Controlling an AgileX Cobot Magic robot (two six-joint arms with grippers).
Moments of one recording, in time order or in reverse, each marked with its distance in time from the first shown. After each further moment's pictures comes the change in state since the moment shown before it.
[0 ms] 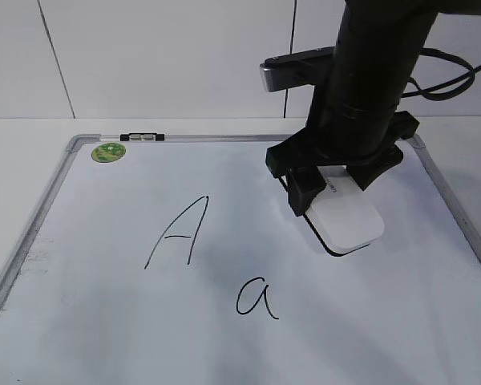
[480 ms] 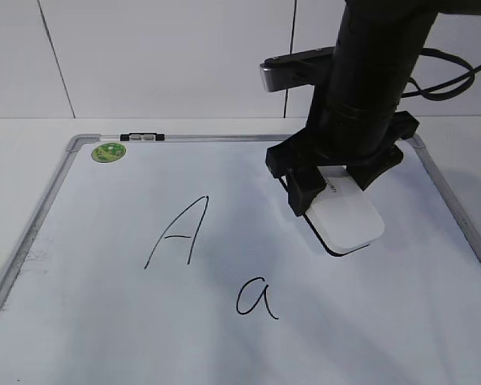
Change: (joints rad) left arm 0.000 0.157 -0.161 -0.081 -0.194 -0.002; right arm 0.000 0.000 0.000 0.000 0.000 -0.002
